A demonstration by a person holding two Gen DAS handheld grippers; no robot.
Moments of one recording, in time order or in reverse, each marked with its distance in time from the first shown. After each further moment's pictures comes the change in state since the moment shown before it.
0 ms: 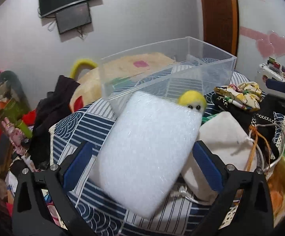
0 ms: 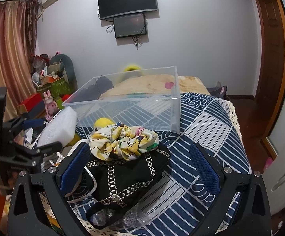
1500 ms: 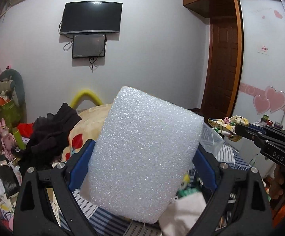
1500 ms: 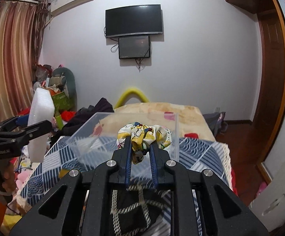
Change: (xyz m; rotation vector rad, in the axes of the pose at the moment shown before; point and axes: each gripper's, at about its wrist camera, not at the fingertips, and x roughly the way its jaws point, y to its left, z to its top) left arm -0.063 0.029 0.061 -0.191 -0.310 -0.059; right arm -0.014 0.010 0.065 -0.078 -0.153 -0.027
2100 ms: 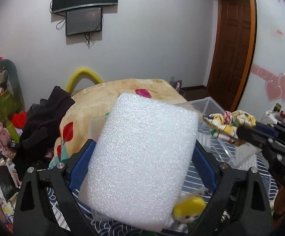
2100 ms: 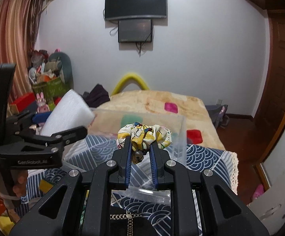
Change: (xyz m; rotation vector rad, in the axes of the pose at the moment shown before) left arm 0.123 -0.012 0.022 0.005 0.203 0.027; right arm 0.076 -0.004 0.010 -0.047 0.143 -0.001
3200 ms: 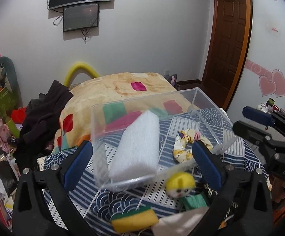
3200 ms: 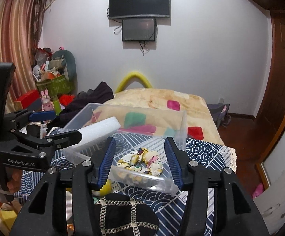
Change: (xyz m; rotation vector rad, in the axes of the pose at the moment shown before) left arm -0.028 -0.007 -0.008 0.011 0.056 -0.031; right arm -0.036 0.001 -0.001 -0.008 -0.007 0.022
